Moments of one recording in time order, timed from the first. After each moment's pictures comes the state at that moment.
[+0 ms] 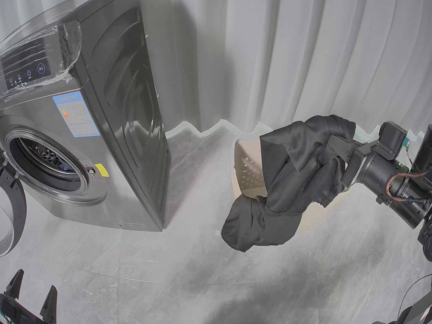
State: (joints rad) left arm 0.00 0.02 -0.02 0.00 0.01 -0.04; right arm 0.57 1.45 -0.56 -1.03 -0.04 0.10
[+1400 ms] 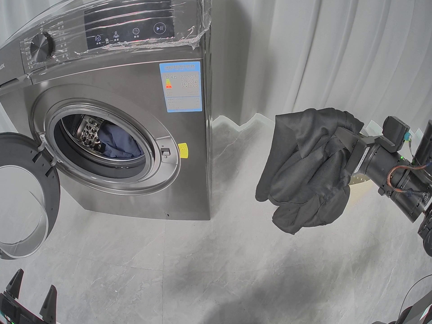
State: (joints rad) left arm 0.00 0.02 -0.02 0.00 0.01 -0.04; right arm 0.52 1.46 -0.57 -1.03 -0.10 0.11
